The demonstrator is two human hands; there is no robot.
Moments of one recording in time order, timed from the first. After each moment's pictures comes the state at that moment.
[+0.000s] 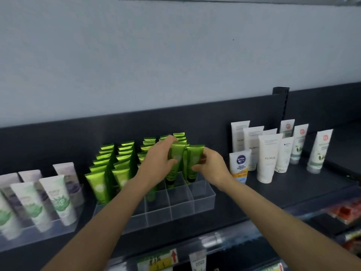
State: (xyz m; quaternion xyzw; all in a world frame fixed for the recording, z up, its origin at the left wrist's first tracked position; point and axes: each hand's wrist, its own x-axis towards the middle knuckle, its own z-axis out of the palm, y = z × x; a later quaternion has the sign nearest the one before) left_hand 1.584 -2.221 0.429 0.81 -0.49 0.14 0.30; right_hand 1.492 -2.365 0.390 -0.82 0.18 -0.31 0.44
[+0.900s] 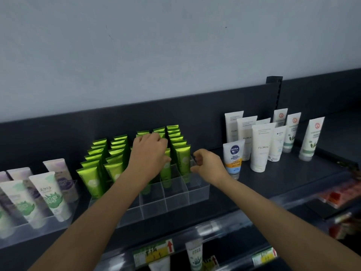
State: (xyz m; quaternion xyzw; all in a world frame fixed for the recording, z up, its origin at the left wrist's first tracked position) left_hand 1.590 -2.224 0.426 0.83 -0.48 0.28 0.04; right_hand 1.483 -2.372 0.366 -0.88 0.25 -0.26 0.33
